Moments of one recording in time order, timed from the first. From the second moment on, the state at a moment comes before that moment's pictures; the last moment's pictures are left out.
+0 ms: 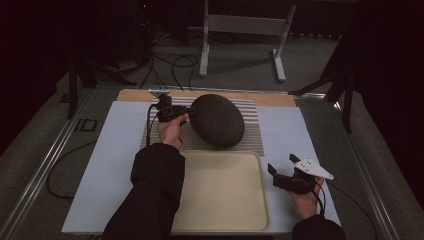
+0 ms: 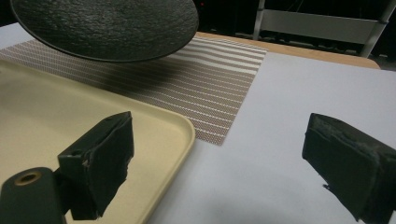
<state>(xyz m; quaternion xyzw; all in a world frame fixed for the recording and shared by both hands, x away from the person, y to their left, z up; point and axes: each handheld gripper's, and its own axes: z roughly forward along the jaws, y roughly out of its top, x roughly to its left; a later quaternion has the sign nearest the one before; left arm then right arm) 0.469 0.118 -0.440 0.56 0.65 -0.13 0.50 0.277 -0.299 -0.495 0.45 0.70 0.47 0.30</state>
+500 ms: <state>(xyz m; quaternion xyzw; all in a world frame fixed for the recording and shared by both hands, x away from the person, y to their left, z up) 0.461 0.124 -0.437 0.57 0.64 -0.13 0.50 0.277 -0.299 -0.495 0.45 0.70 0.47 0.30</state>
